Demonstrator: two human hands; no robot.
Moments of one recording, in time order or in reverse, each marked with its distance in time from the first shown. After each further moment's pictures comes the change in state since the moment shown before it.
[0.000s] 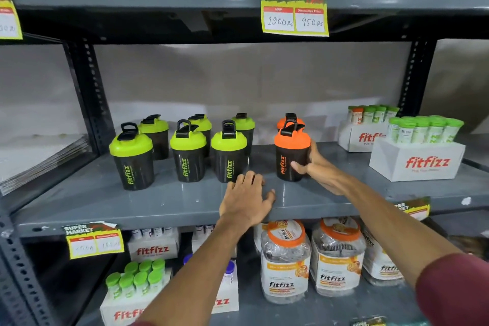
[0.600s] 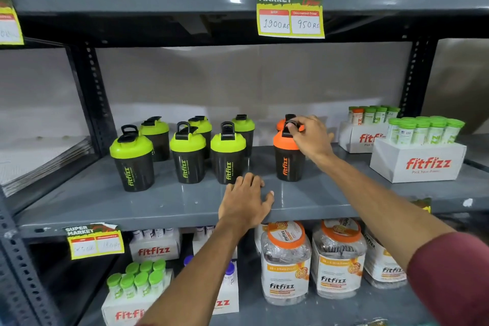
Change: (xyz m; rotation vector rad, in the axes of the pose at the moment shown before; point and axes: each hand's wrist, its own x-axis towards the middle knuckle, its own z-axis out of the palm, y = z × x) left_hand -0.003 -0.002 0.004 -0.033 0.050 0.002; right_hand 0.020 -0.066 0.009 -0.494 0.547 -0.239
